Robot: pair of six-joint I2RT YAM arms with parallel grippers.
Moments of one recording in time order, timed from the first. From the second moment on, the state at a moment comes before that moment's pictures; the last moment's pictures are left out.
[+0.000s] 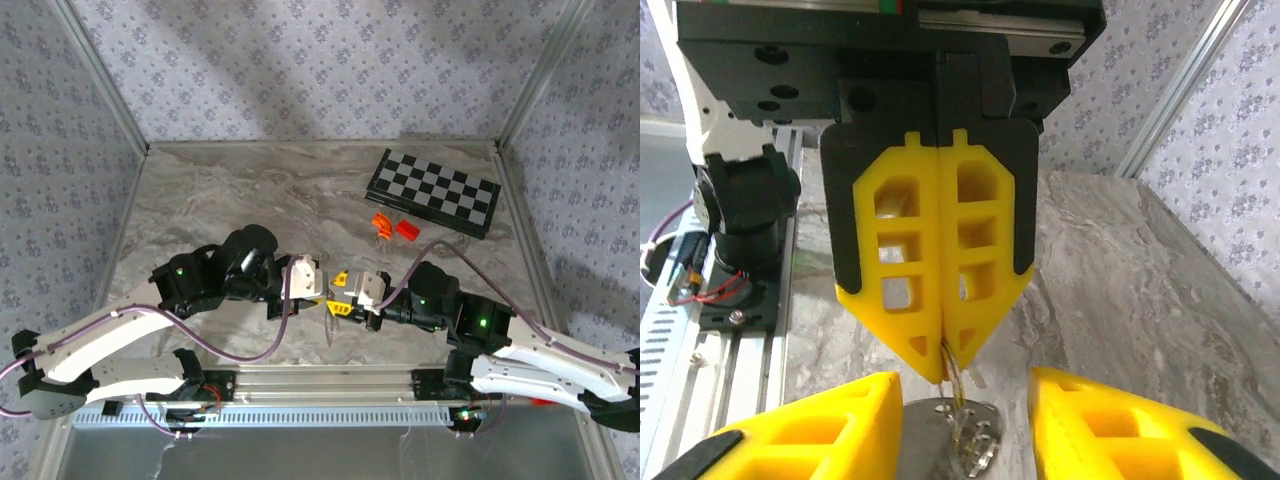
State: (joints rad) left arm -1.09 1.05 1.19 -0.77 0.30 0.40; right arm 1.17 0.73 0.79 -0.29 -0.07 -0.31
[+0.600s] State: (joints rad) left arm -1.10 1.06 1.20 -0.81 0.28 0.40; right arm 1.19 0.79 0.80 -0.31 -0.05 -0.33
